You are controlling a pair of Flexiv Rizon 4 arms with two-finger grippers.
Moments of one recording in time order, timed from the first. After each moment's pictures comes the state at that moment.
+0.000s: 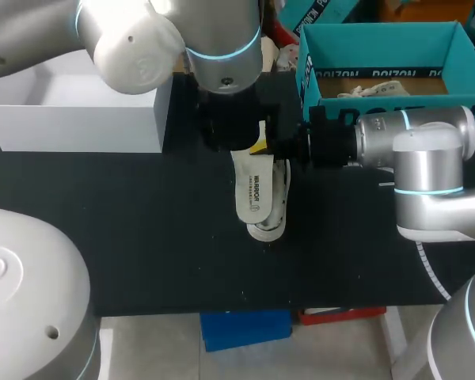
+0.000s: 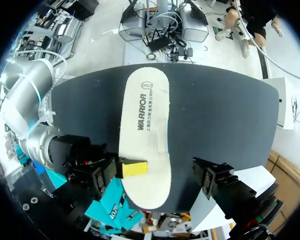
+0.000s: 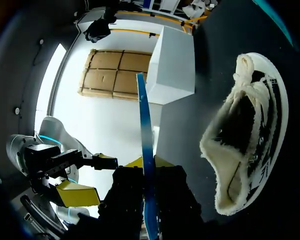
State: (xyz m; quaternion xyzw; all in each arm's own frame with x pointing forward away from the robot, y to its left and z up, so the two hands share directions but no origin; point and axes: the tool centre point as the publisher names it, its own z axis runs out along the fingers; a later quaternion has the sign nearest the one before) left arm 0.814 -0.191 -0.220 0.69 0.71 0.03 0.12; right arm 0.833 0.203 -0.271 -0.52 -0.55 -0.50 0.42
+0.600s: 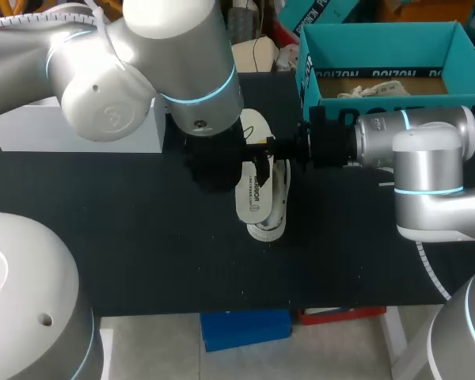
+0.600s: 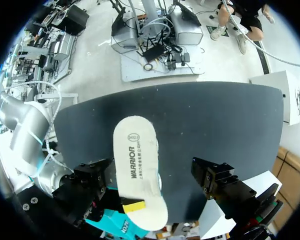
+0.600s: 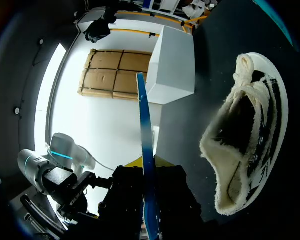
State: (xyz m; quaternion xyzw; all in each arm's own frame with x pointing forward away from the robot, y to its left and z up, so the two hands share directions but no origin) left arm 0.749 -0.178 -0.241 0.73 0.67 -0.01 0.13; right arm 0.833 0.203 -0.271 -0.52 -0.56 -0.50 0.42
